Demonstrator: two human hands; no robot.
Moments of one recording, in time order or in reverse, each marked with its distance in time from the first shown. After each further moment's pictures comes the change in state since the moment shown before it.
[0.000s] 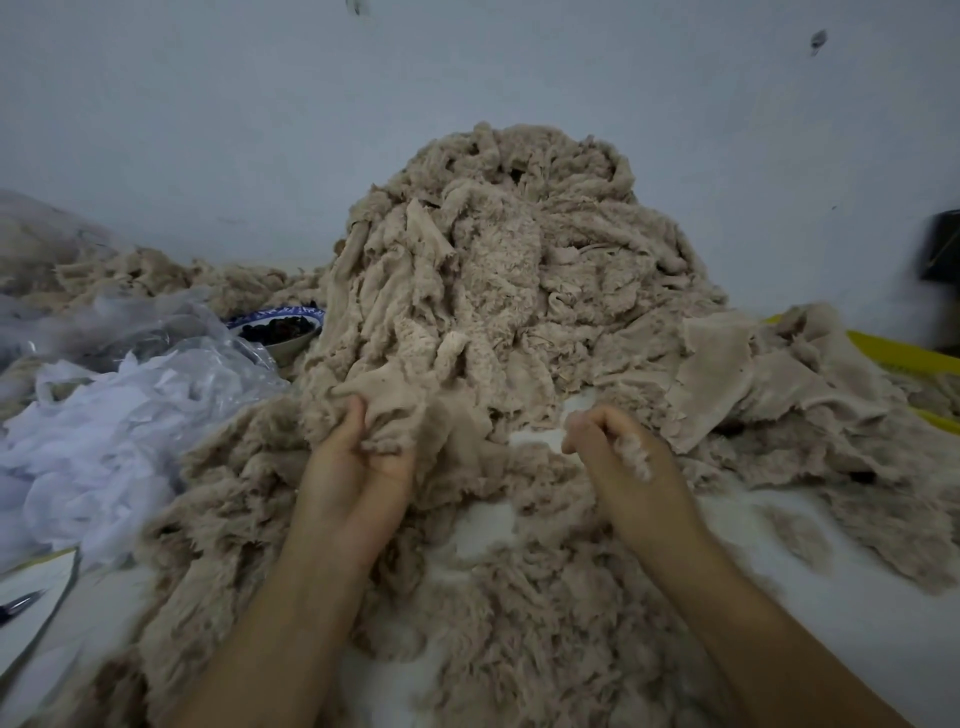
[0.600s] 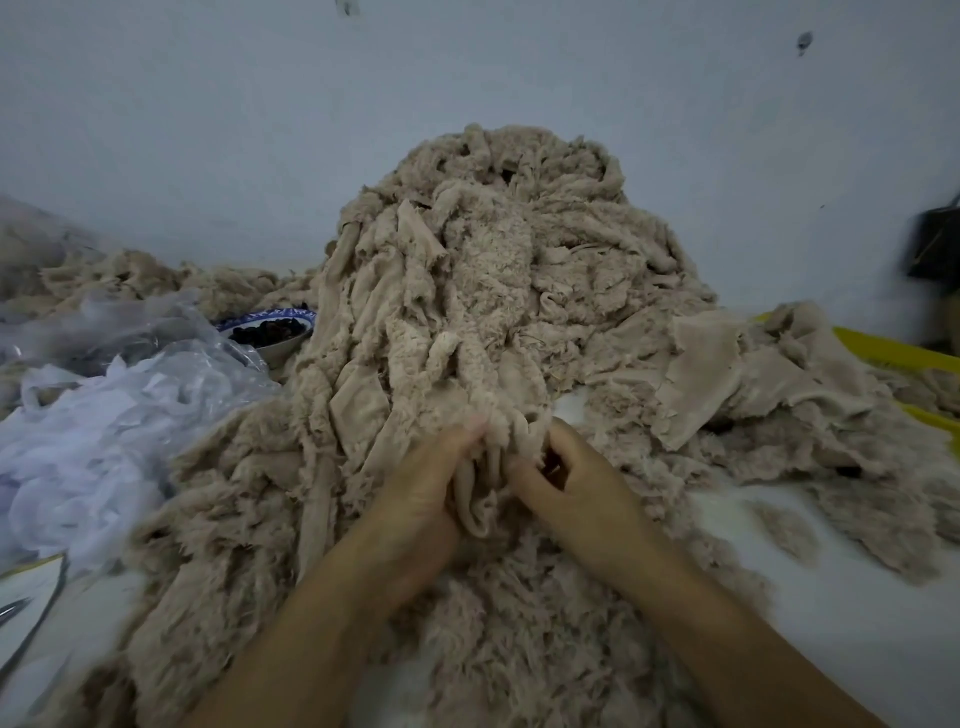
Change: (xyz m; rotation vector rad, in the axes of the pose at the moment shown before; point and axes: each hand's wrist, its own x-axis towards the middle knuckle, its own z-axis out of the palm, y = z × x) left_hand -0.029 -0.043 0.009 0.960 -0.253 -0.001; right_hand -0.005 -0.006 0.017 -0.037 -0.176 0.020
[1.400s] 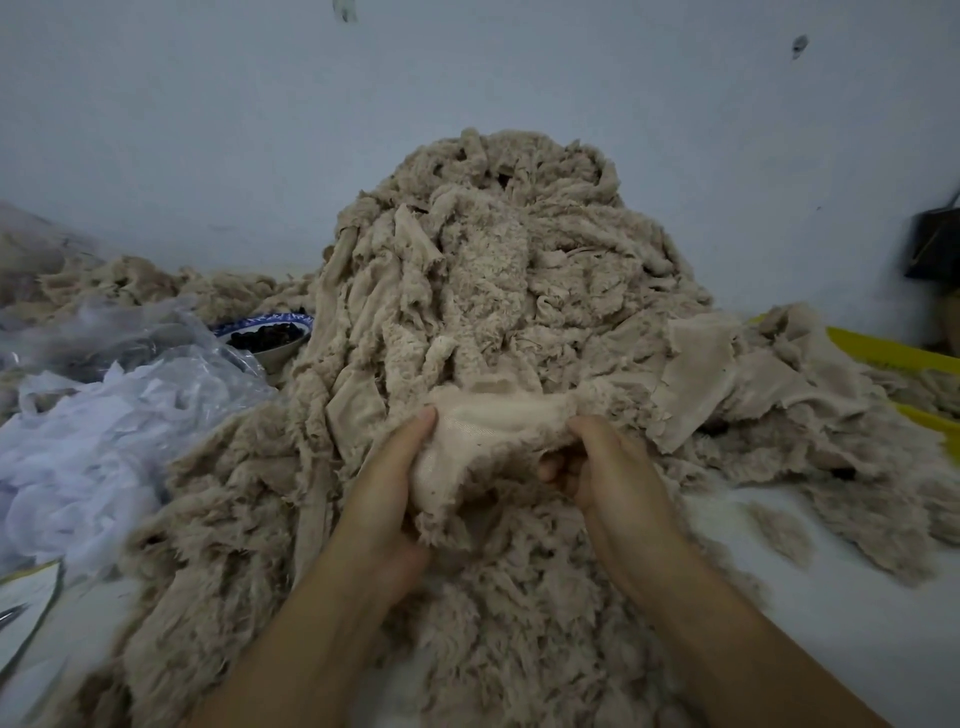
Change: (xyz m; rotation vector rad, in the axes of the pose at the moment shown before) left_hand 0.003 0.002 -0.013 -0.388 0.121 -0.164; right_hand 0.015 0.012 -0.004 0.609 0.267 0.213
